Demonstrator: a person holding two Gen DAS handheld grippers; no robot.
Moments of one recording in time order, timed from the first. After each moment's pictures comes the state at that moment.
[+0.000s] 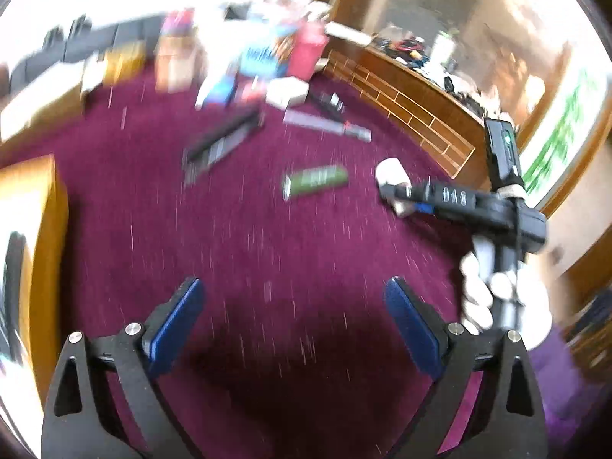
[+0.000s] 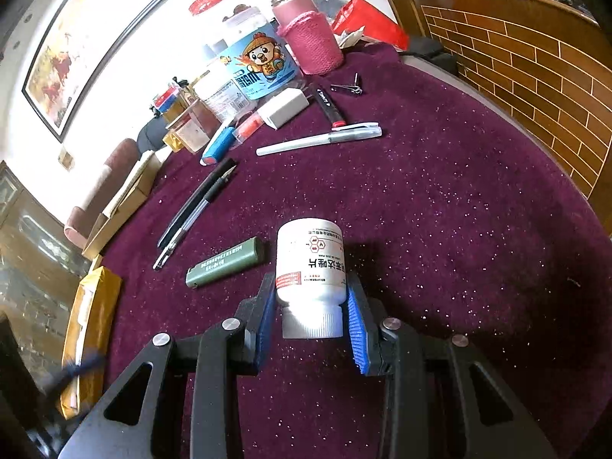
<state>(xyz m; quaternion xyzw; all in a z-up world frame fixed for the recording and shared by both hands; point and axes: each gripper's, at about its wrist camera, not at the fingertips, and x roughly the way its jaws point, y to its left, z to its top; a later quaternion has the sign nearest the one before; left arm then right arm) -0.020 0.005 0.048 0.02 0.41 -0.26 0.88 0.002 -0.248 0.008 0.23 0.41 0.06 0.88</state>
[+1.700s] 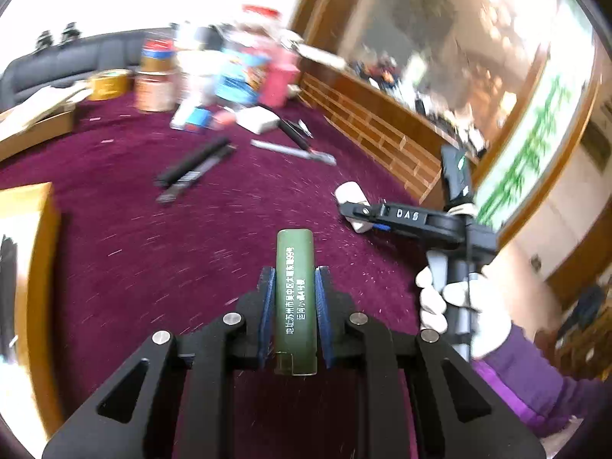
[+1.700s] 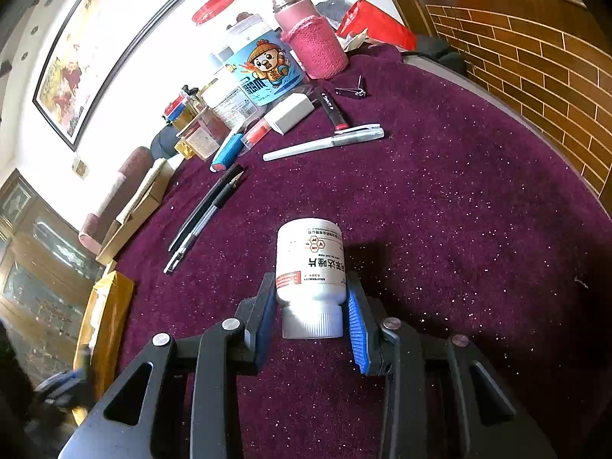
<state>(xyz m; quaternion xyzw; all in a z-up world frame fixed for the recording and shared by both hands) -0.054 0.049 0.066 -0.06 0.37 -0.30 0.88 0.003 -0.255 0.003 0.25 0.39 0.08 0.88</state>
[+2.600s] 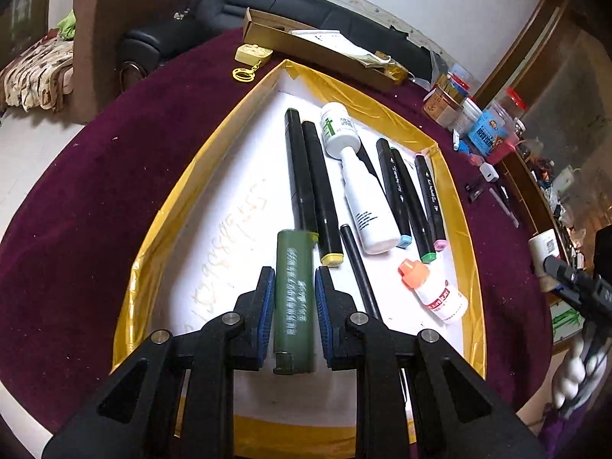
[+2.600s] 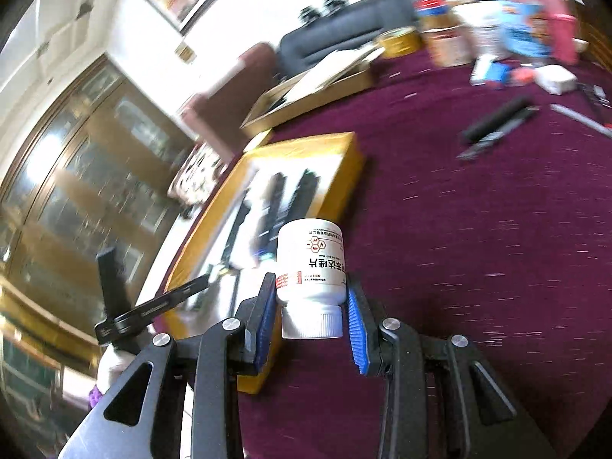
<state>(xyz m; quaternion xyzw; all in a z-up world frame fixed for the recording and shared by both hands) -0.100 0.336 0.011 -0.20 0.44 -0.02 0.88 -0.059 0.016 0.073 0.14 0.46 0.32 0.82</state>
